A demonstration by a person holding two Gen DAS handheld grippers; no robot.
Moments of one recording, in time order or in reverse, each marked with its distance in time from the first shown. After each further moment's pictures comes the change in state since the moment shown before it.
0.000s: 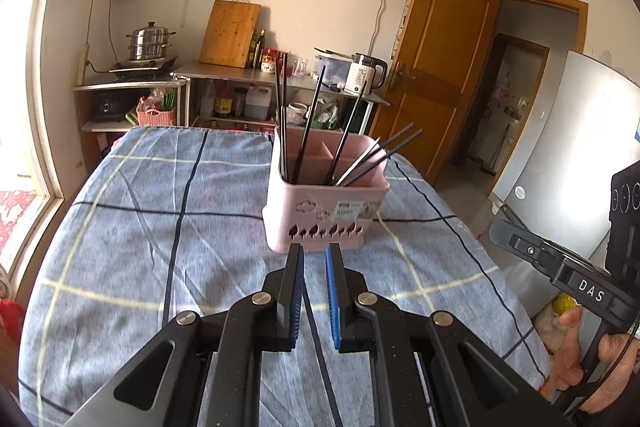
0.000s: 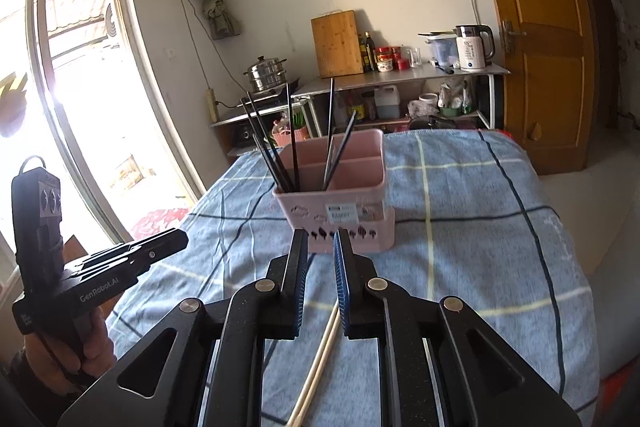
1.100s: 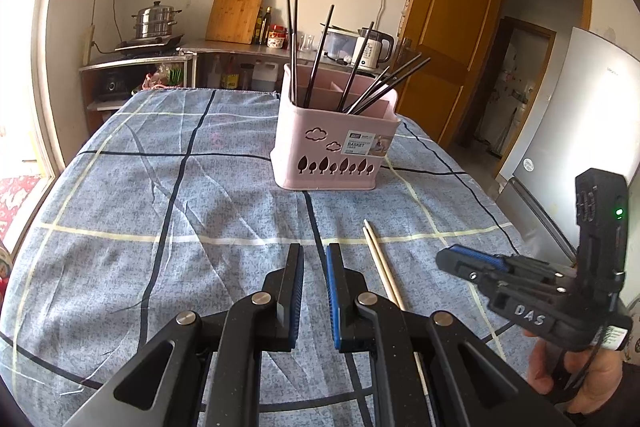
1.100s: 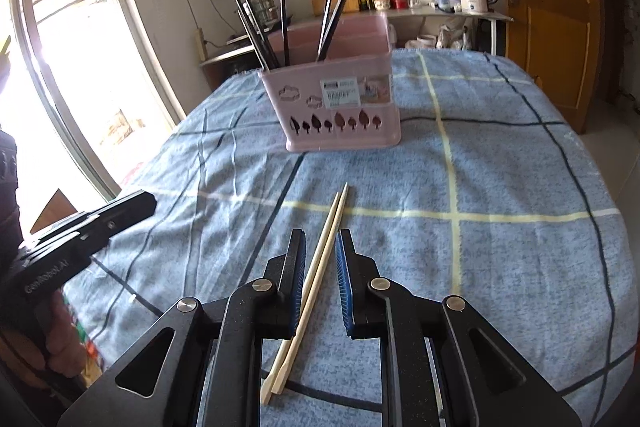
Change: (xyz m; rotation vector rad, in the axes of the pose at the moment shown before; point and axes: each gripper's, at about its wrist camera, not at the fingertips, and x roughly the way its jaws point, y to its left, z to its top) left arm 0.014 0.011 -0.063 -0.001 0.066 0.023; right arm 0.055 -0.001 -0.082 -0.009 0.210 -0.033
